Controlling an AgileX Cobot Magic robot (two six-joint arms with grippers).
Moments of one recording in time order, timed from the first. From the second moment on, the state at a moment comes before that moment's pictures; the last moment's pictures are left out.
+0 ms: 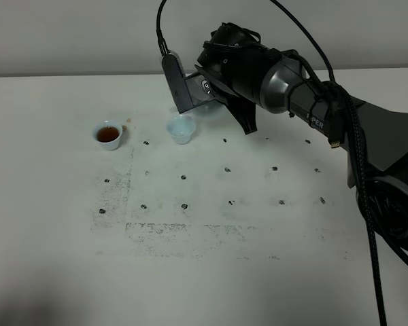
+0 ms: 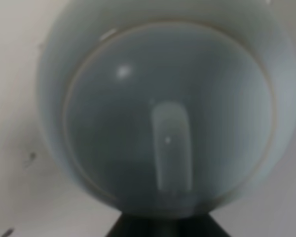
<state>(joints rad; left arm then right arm) 0.00 0.00 -0.47 -0.10 1.07 0.04 0.60 2.35 -2.09 -0.60 0.95 -0.95</state>
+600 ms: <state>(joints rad) 0.00 0.00 -0.47 -0.10 1.07 0.04 0.54 2.35 -2.15 -0.60 0.95 -1.11</state>
